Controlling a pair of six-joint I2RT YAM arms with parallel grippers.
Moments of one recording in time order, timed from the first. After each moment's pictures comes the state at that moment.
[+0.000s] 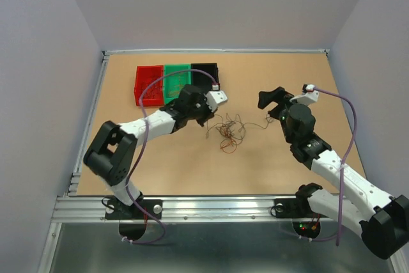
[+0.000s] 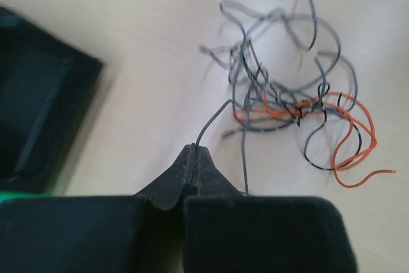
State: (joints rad) left arm -0.66 1.68 1.00 0.02 0.31 0.35; right arm 0.50 0.90 0.61 0.17 0.51 0.67
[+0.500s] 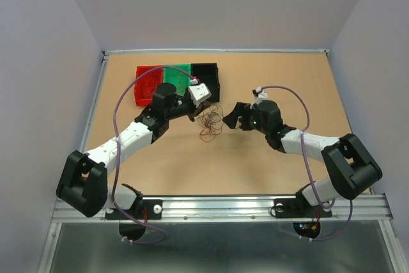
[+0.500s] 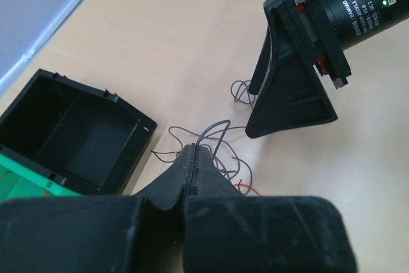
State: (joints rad) left arm -0.54 1.32 0.85 0.20 0.51 0.29; right arm 0.51 1.45 0.61 0.44 -0.14 0.61
